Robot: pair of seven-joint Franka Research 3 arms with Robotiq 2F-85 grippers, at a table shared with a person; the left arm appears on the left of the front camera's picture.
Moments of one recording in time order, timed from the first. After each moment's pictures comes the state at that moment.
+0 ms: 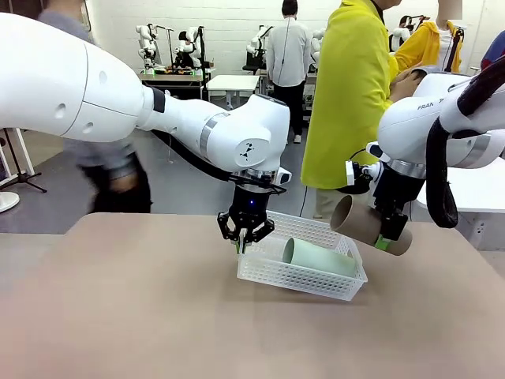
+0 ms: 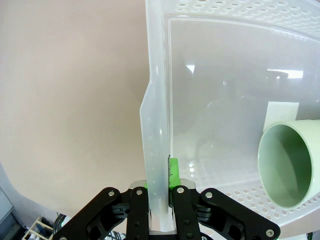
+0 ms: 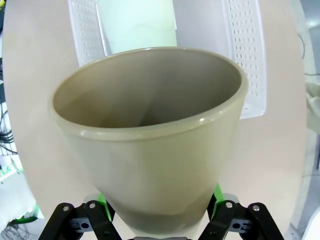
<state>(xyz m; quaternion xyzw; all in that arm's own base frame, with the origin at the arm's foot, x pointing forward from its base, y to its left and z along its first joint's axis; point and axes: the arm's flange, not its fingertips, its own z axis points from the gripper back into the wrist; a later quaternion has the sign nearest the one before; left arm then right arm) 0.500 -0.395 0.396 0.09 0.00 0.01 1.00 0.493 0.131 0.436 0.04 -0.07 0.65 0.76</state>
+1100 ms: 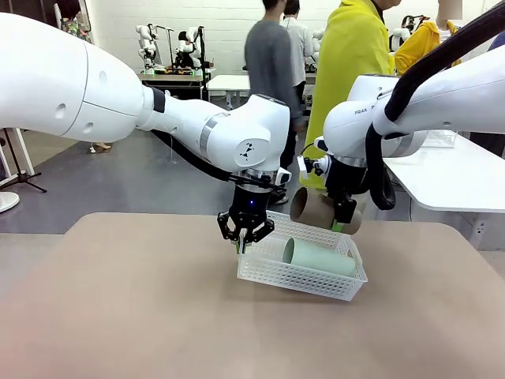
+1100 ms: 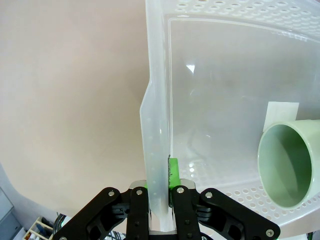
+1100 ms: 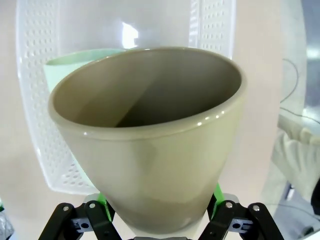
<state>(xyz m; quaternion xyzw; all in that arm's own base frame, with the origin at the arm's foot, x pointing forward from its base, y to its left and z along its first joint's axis) 0.500 -0.395 0.396 0.09 0.00 0.01 1.00 0.569 0.223 0.424 0.02 -0.07 0.72 0.69</state>
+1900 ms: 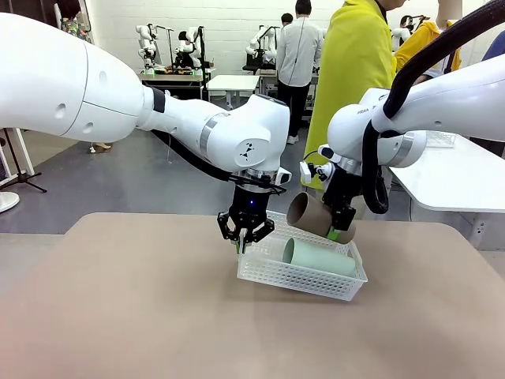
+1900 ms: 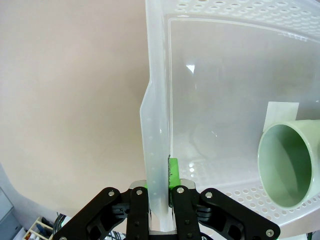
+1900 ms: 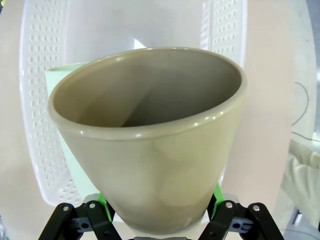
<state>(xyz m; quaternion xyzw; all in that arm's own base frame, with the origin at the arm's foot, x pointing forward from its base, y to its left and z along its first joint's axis) 0.500 -0.395 0.396 0.09 0.00 0.01 1.00 0.579 0.212 0.397 0.09 -0.09 0.73 0.67</state>
